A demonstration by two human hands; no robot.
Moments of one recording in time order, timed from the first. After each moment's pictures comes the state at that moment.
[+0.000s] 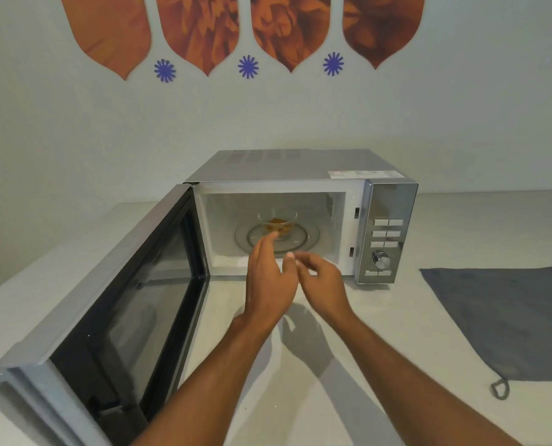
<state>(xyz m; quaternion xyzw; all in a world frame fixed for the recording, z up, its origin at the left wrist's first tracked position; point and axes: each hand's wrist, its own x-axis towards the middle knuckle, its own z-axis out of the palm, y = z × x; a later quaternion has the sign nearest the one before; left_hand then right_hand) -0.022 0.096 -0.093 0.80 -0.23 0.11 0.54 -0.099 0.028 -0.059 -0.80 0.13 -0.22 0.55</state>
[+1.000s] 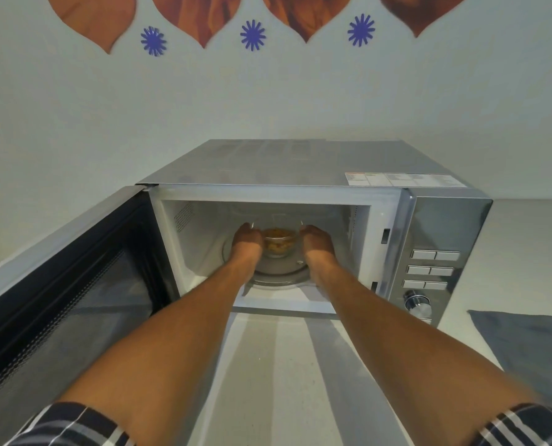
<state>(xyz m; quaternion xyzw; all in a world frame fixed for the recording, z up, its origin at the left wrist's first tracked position) 0.230 -0.006 -0.124 0.82 -0.02 -0.07 0.57 0.160 -0.124 -0.123 -0.74 0.27 -0.16 0.59</state>
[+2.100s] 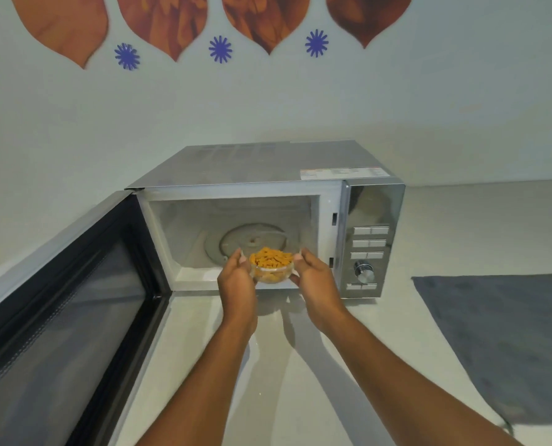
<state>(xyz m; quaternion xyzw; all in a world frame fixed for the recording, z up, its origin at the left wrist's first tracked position) 0.049 0.019 -0.125 0.59 0.05 -0.03 0.80 -0.003 -0.087 -0.133 -0.63 0.21 -0.20 0.72</state>
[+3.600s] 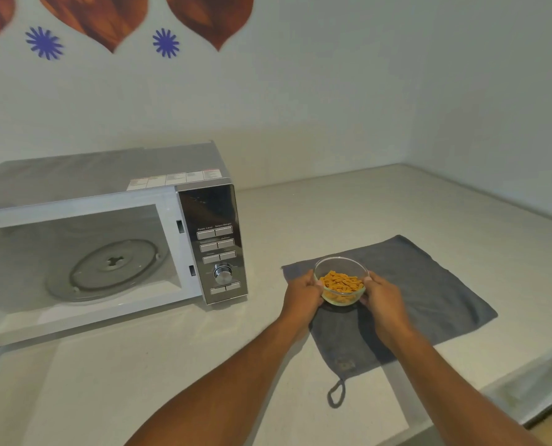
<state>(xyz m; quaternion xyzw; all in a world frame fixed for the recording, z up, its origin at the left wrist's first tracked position) -0.124 -0.252 -0.186 0.68 -0.26 -0.33 0.60 -0.241 -0.349 -0.194 -0.54 0.43 -0.37 0.62</state>
